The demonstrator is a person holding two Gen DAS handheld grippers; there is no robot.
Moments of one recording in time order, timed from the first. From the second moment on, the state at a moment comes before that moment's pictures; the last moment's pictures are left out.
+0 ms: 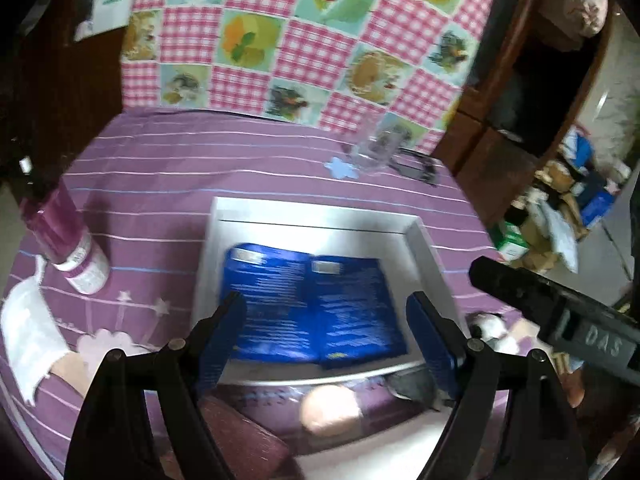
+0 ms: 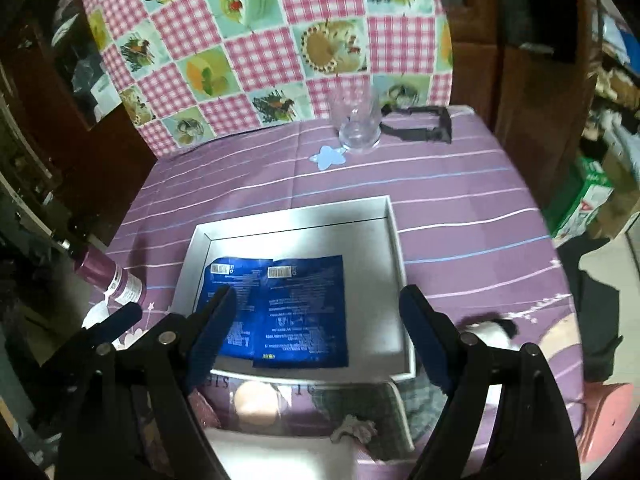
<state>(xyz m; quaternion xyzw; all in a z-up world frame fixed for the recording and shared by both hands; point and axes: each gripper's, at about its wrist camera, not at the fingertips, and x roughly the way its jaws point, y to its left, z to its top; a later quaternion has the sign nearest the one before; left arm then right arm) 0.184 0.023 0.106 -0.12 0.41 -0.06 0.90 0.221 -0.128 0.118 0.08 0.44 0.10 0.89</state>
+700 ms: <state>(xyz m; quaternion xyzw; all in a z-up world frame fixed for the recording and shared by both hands) 0.170 -0.054 0.083 -0.03 0.48 -0.10 0.87 0.139 -0.205 0.075 0.09 0.44 0.08 0.89</state>
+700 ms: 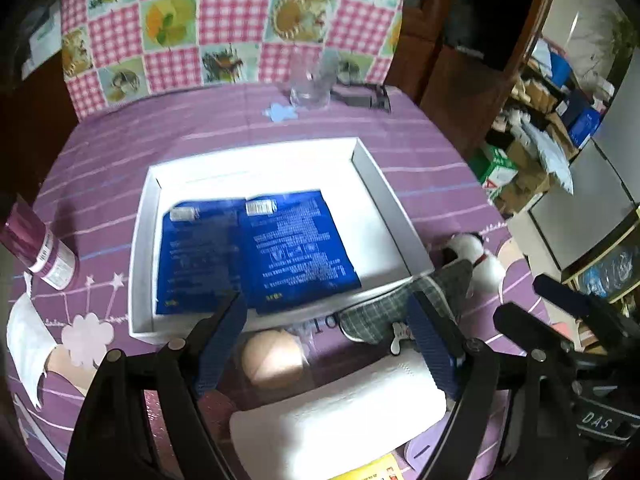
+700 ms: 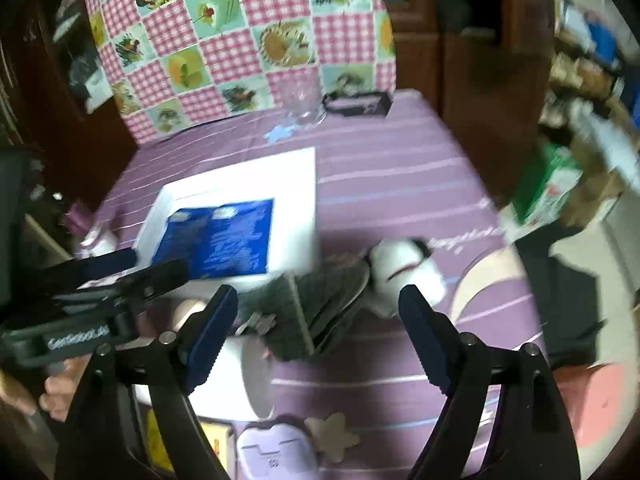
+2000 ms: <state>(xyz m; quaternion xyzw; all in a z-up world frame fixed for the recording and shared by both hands) 0.113 -0.006 0.038 -0.09 0.44 -0.10 0.88 0.131 -0.195 0.016 0.09 0.54 0.15 0.82</state>
